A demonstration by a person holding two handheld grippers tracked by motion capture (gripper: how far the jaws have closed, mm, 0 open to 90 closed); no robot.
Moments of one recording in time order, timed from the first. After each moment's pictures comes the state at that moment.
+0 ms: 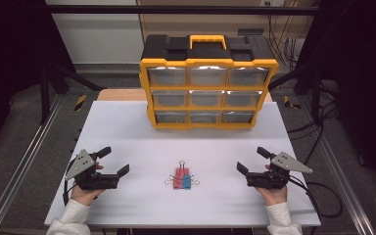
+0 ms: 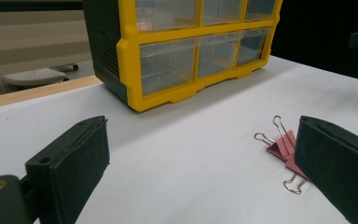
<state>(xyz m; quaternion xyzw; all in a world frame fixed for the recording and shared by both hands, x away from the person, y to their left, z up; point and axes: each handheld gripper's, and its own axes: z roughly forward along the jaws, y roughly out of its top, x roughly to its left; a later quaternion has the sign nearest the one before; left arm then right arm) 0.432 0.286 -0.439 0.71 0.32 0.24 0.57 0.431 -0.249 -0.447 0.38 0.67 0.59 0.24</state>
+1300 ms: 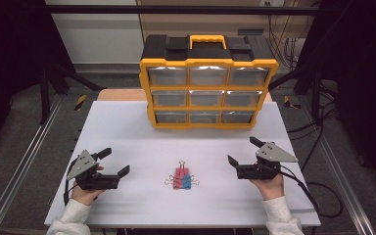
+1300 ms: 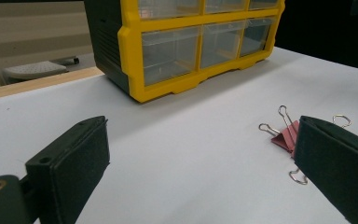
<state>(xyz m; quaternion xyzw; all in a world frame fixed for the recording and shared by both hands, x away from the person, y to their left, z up) 0.434 0.287 -0.444 0.72 0.33 0.24 0.56 0.446 -0.218 -0.416 0.32 0.73 0.52 0.30</state>
